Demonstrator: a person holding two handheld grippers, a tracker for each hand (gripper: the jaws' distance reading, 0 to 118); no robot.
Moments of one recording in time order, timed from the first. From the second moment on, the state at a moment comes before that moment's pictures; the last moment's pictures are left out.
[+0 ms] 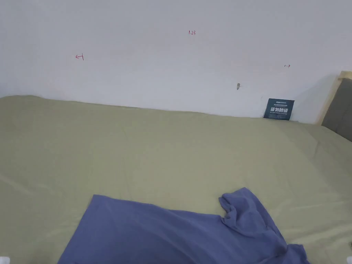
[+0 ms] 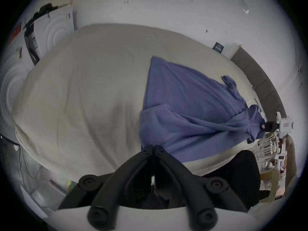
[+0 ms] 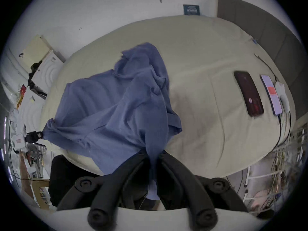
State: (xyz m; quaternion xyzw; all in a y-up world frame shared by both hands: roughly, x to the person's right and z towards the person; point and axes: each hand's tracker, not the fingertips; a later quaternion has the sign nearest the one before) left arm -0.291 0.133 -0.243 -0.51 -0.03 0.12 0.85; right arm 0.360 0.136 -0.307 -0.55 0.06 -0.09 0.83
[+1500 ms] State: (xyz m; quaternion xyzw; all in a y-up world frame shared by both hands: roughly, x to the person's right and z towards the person) left arm -0.219 0.125 -0.595 -0.58 -0.03 -0.01 0.81; right arm 0.307 0.181 -0.390 -0.48 0.08 -0.01 0.87
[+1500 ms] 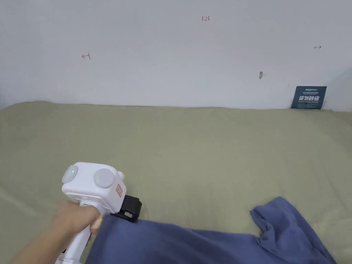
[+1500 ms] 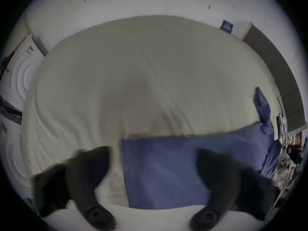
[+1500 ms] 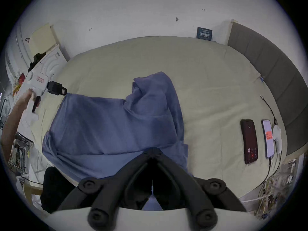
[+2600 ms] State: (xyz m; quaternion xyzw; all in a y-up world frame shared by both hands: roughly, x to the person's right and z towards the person) left arm -0.240 0.146 -0.547 -0.52 -0.04 0.08 0.85; right arm 0.291 0.153 -0.555 -0.53 0.05 -0.05 0.84
